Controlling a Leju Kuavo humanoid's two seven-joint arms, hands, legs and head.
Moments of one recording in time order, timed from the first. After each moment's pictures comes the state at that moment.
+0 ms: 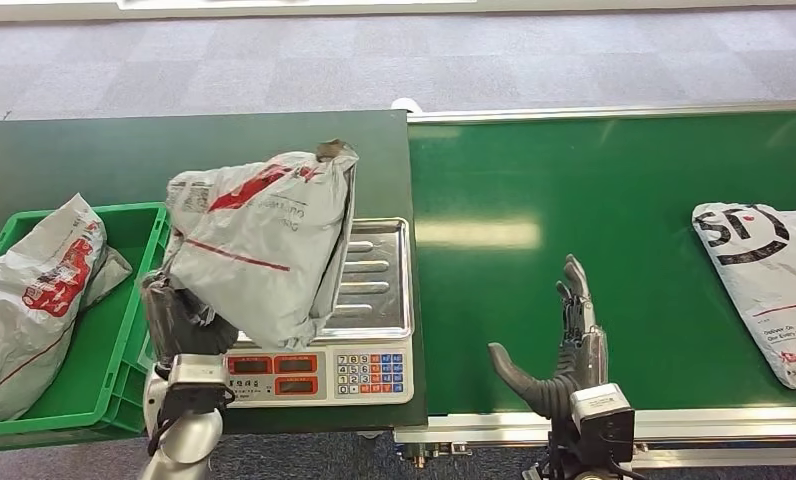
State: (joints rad) left arm -0.10 -0.17 -0.27 -1.63 -0.51 0.60 -0.64; right arm 0.12 0.12 0.21 -1.64 0.32 -0.06 -0.49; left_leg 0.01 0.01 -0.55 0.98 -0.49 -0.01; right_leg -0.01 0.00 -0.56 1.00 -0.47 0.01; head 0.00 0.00
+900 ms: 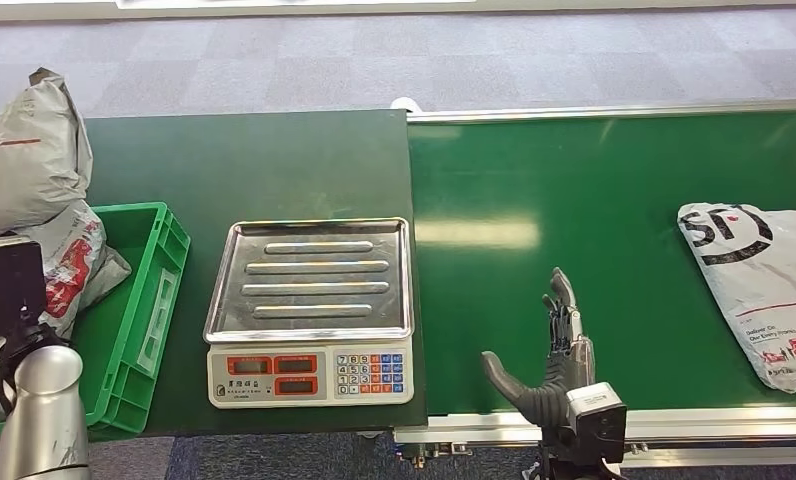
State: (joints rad) left arm -0.32 0.03 0.30 -1.41 -0.61 0.64 -0.27; right arm 0.13 0.12 0.24 -1.59 0.25 -0.06 -0.47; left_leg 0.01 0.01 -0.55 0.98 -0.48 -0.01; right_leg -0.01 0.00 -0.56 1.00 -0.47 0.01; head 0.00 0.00
